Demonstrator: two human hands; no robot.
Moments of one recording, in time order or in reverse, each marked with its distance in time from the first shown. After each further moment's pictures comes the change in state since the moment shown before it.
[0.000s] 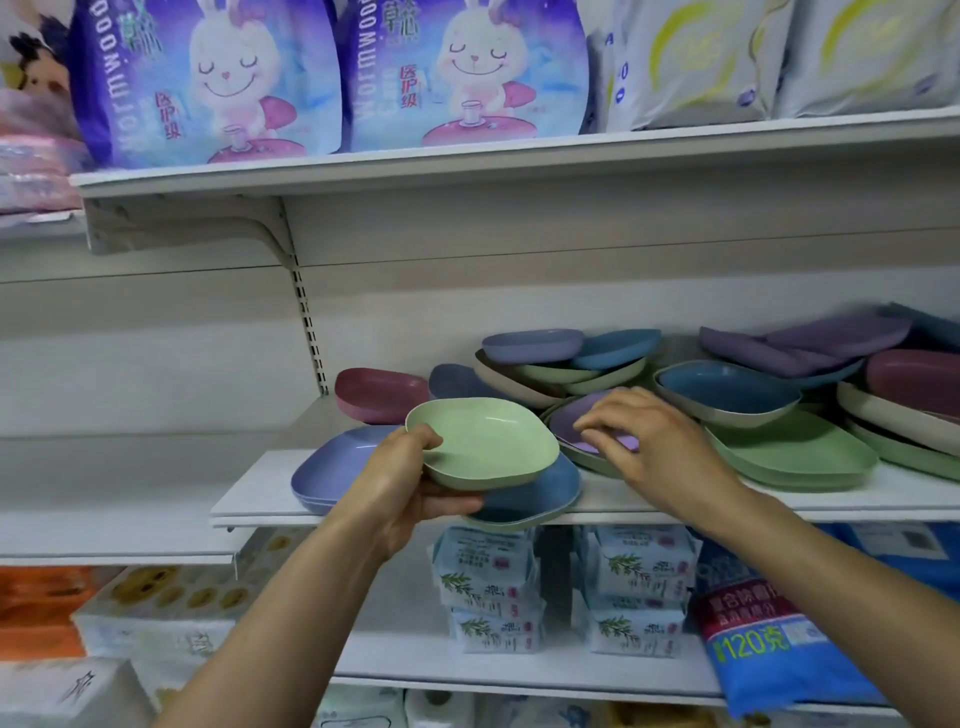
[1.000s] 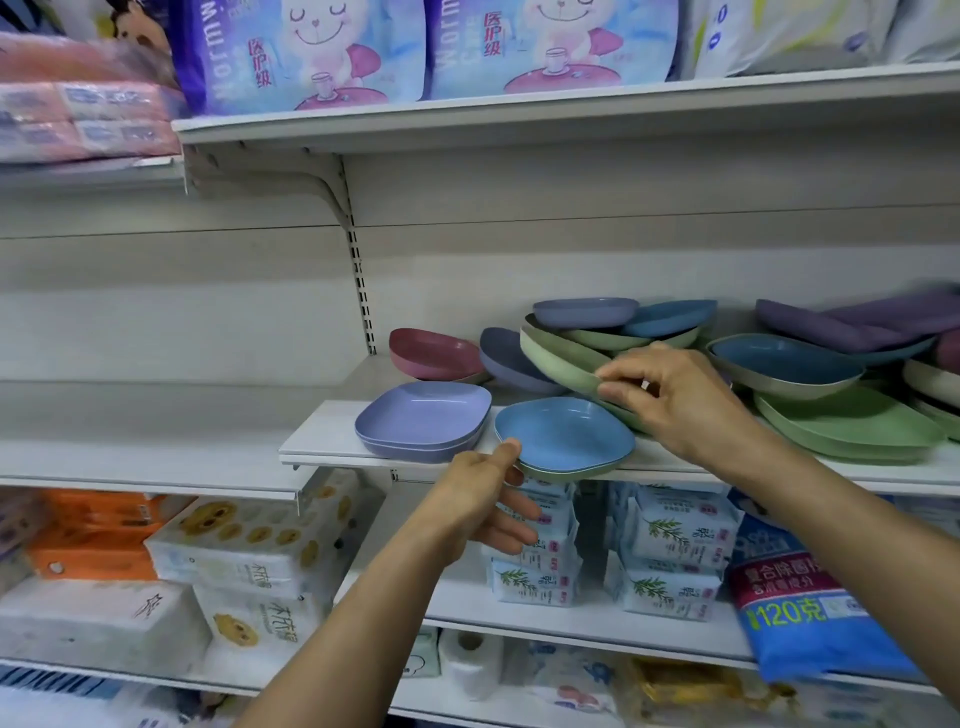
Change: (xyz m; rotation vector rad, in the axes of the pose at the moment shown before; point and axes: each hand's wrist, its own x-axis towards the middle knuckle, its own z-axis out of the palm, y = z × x) left_hand -0.019 -0.047 -0.014 0.413 -0.089 -0.070; right_hand 0.019 -0.049 0.000 0.146 -0.087 0.052
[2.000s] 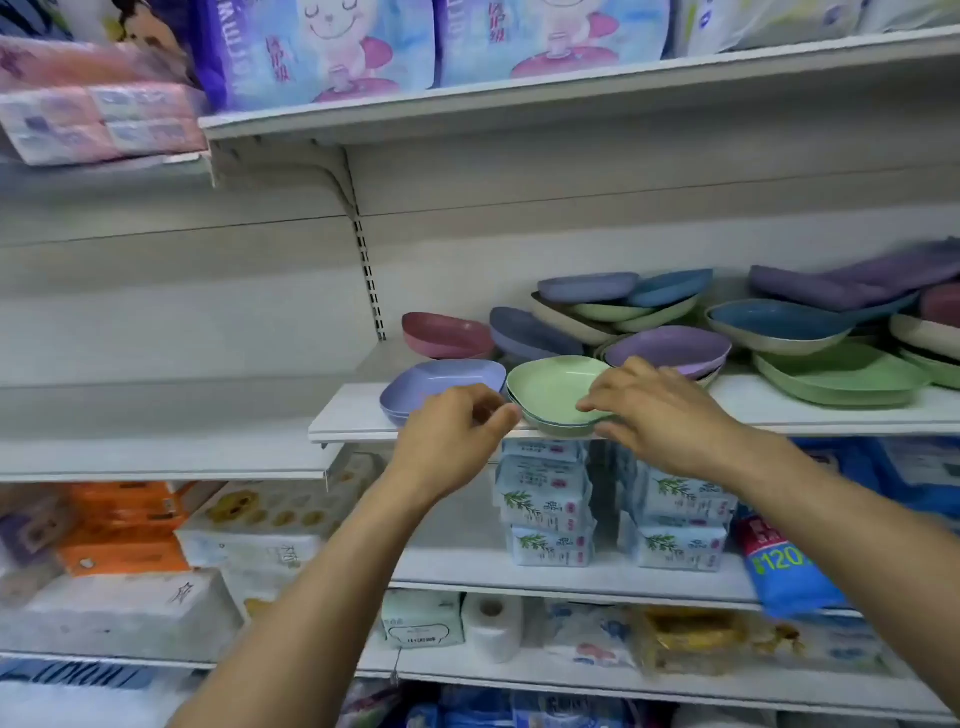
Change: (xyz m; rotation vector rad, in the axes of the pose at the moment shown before) left_hand -0.023 0.002 -0.045 0.679 0.278 0.502; right_hand -0.030 -0.025 0.022 -0.547 -0.448 0.004
